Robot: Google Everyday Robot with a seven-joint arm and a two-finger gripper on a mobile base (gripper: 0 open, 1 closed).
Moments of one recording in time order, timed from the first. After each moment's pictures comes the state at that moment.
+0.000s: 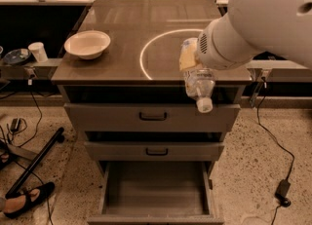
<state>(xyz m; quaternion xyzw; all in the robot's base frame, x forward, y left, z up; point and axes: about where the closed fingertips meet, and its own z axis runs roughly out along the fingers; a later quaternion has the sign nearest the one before) 0.541 -0.115 0.923 -0.04 0.94 0.08 0.33</state>
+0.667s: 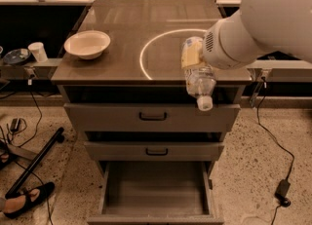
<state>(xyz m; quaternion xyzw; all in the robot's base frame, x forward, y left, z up) 0.546 -0.119 0.922 -0.02 0.94 0.11 0.33</state>
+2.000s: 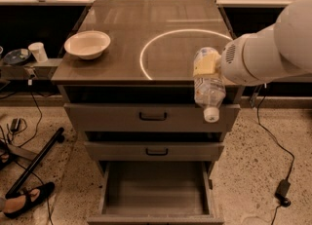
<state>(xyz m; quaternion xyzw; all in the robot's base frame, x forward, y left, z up) 0.526 -0.143 0.906 0.05 0.93 0.17 0.32</state>
